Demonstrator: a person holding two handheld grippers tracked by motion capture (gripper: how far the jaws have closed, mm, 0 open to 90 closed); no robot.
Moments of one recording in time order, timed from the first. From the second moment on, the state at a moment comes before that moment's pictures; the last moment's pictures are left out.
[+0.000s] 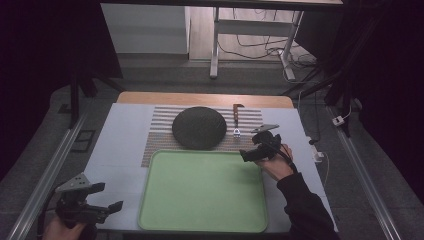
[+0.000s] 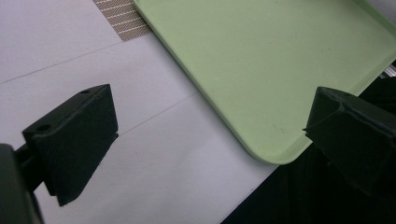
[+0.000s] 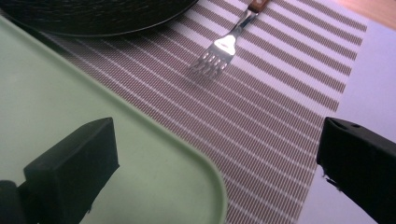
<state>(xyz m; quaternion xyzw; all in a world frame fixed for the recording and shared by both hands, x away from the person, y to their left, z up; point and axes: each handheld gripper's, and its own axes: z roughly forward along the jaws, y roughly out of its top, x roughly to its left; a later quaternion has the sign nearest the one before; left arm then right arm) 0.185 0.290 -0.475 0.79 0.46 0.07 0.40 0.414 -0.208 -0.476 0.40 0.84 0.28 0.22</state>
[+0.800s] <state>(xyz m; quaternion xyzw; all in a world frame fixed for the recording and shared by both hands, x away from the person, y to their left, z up) 0.185 0.291 -0.475 0.78 0.46 0.07 0.41 0.451 -0.167 -0.501 0.27 0.89 0.17 0.33</state>
